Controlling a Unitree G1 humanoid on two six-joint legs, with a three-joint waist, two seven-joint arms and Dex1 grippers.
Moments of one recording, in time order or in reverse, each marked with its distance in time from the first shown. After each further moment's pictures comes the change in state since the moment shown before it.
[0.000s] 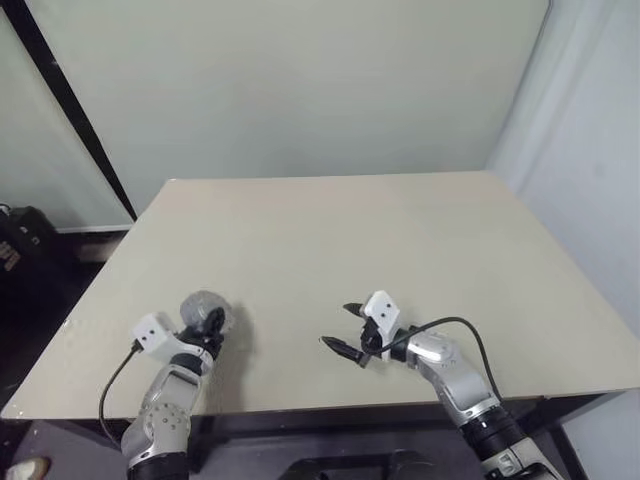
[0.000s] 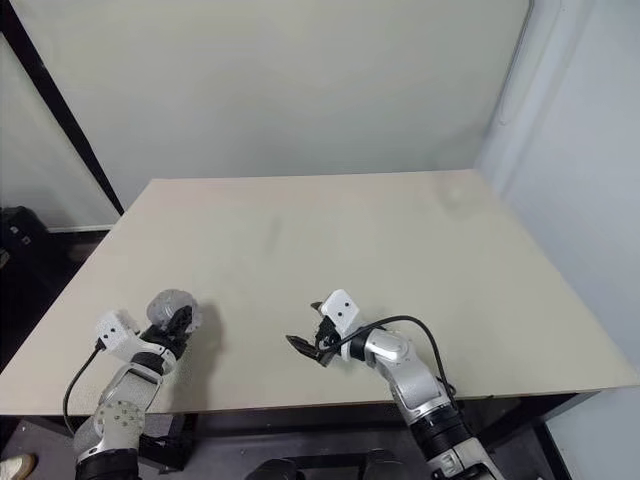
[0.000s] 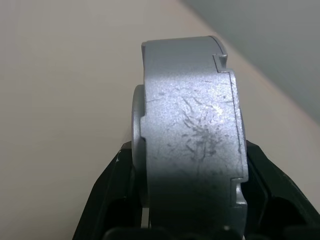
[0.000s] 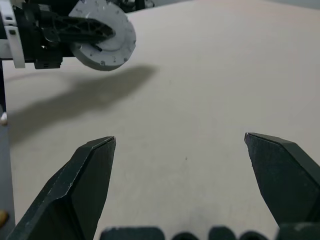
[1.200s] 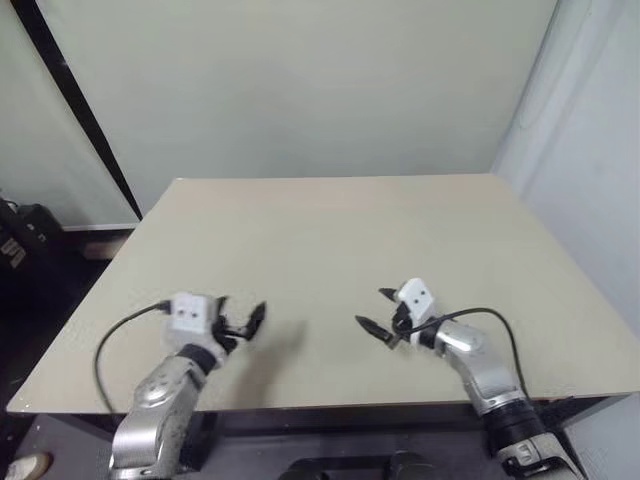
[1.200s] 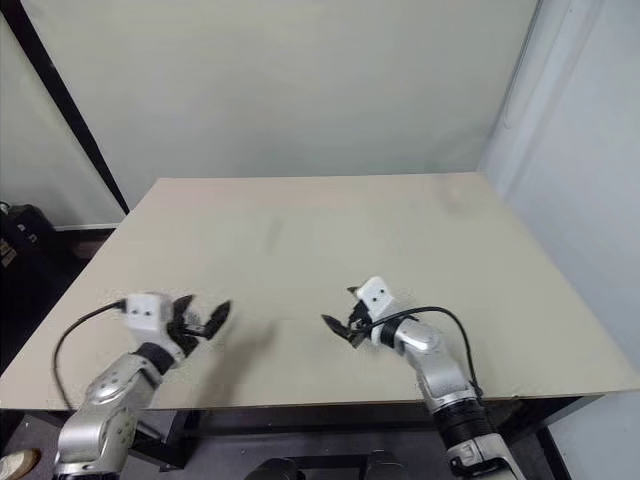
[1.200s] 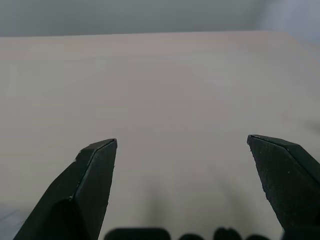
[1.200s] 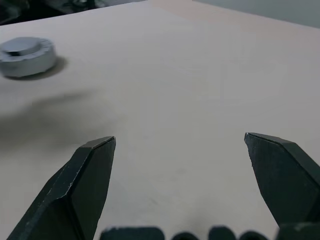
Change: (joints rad) left arm 0.110 0.193 -0.371 -0.412 0.297 -0.012 -0.246; right arm -0.008 -0.099 -0.185 0.044 0.041 -0.039 0.001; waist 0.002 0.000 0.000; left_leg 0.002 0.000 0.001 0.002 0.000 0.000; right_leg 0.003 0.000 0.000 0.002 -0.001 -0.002
